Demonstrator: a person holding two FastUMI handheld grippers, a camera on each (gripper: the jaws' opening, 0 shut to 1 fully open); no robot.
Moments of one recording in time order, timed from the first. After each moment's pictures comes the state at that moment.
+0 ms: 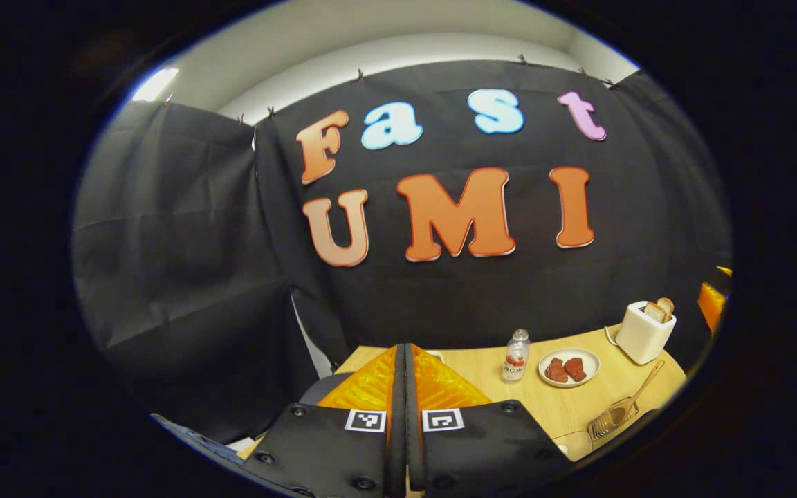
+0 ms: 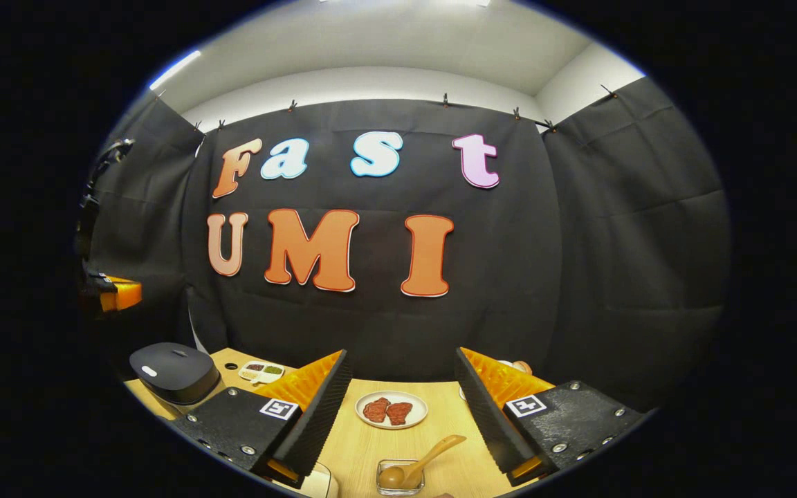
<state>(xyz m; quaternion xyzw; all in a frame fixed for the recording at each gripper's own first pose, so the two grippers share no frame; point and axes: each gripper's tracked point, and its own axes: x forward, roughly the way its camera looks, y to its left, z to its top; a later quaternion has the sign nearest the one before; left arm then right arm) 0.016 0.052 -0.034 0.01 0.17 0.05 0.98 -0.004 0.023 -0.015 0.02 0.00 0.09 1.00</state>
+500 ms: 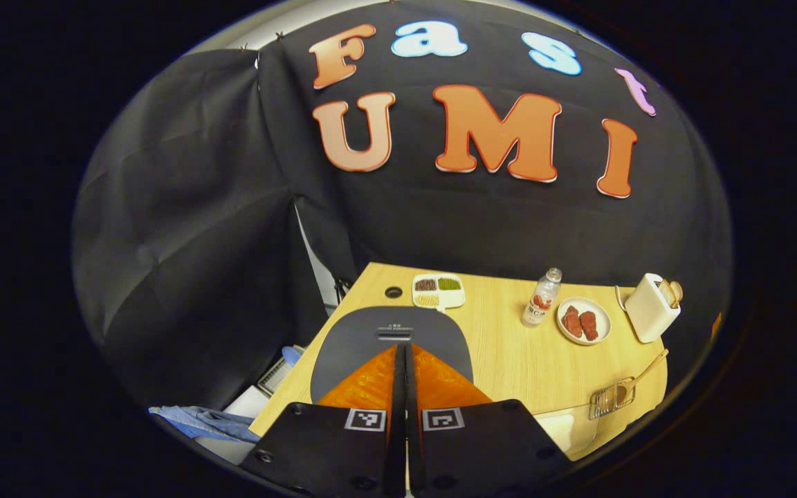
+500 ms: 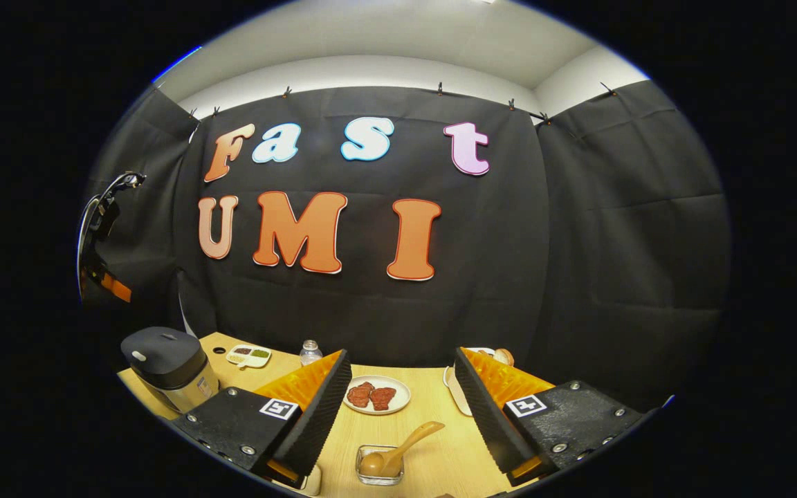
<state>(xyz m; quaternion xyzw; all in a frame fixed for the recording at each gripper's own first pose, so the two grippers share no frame) 0.024 0.121 -0.102 -0.03 0.38 0.06 0.92 -0.010 -0.001 -0.036 0.00 0.04 0.07 1.00</state>
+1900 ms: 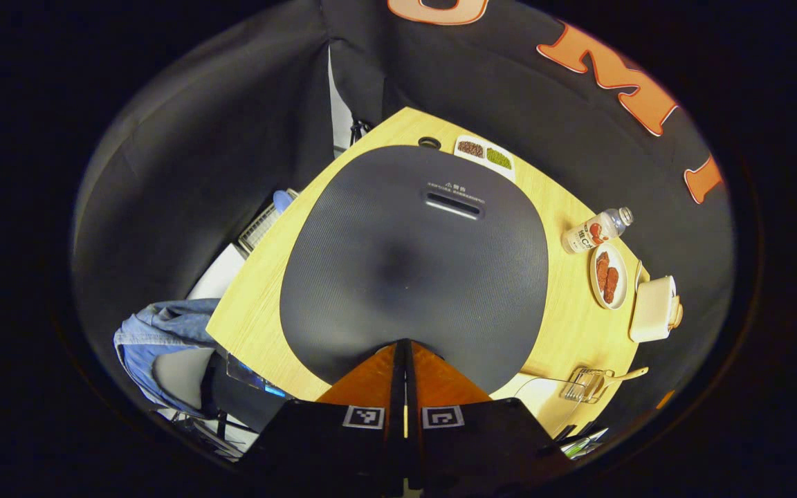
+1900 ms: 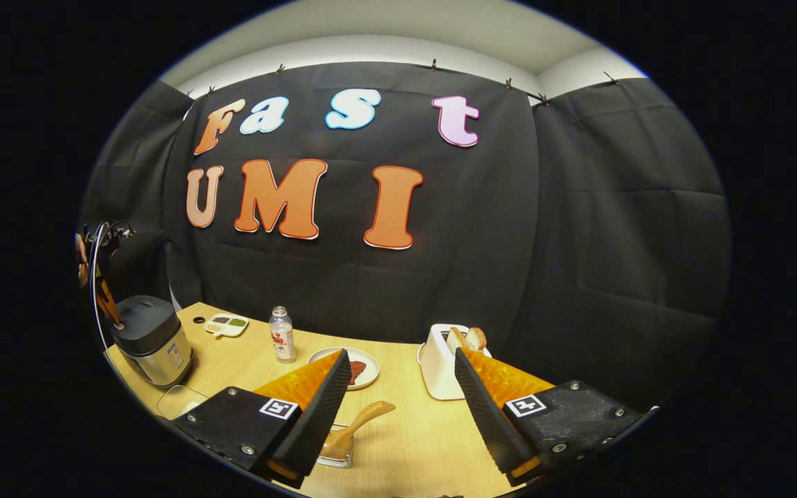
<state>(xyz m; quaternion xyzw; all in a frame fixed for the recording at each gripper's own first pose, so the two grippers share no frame) -0.010 0.131 -0.241 -0.16 0.63 0.09 0.76 0.008 -0.053 -0.084 -0.02 0.10 0.07 0.99</state>
